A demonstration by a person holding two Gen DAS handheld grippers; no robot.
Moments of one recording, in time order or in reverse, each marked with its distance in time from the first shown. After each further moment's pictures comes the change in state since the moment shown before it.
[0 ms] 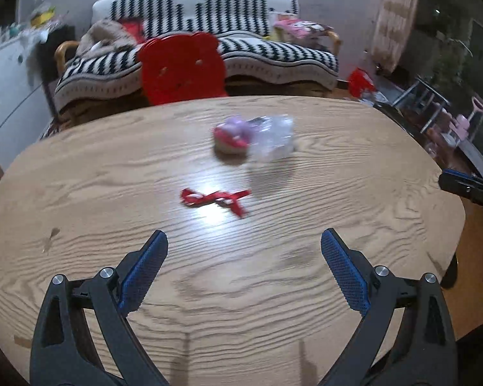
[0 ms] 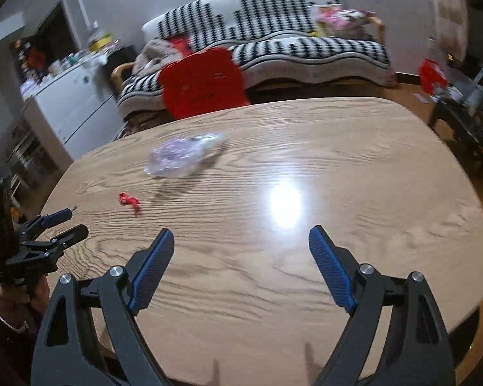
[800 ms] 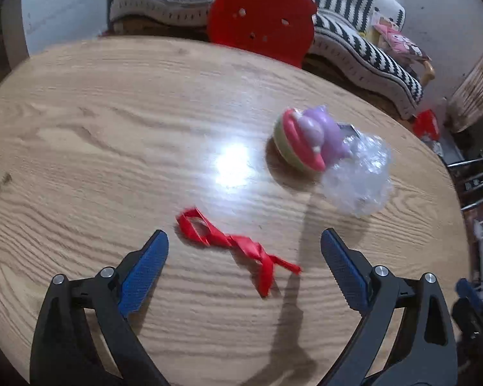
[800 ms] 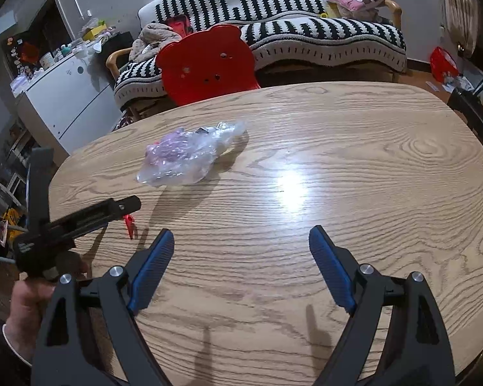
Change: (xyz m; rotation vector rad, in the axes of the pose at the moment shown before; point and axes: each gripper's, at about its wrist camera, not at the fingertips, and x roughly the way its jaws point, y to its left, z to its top) left arm 0.121 0.025 0.042 -0.418 0.143 0.152; right arm 0.073 0.010 0.023 0.045 0.063 0.002
